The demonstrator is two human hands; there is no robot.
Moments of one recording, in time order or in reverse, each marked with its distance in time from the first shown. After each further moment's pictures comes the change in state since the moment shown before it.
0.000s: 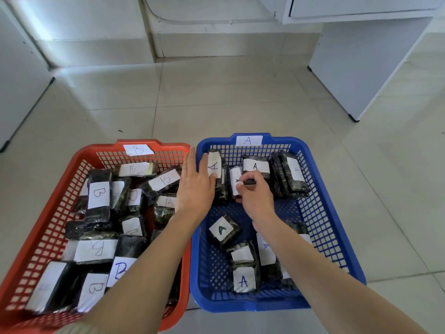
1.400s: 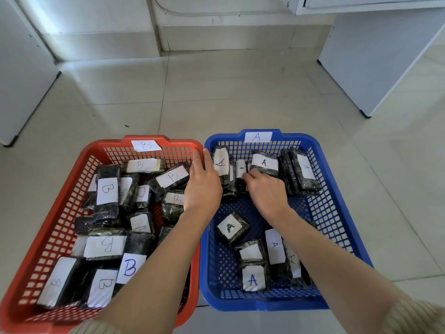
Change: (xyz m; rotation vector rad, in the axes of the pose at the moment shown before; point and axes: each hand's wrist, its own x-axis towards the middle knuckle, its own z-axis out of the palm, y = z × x) left_hand 0.003 0.002 0.000 0.501 -0.201 0.060; right_hand 0.025 0.007 -0.007 -1.341 0.074 -0.861
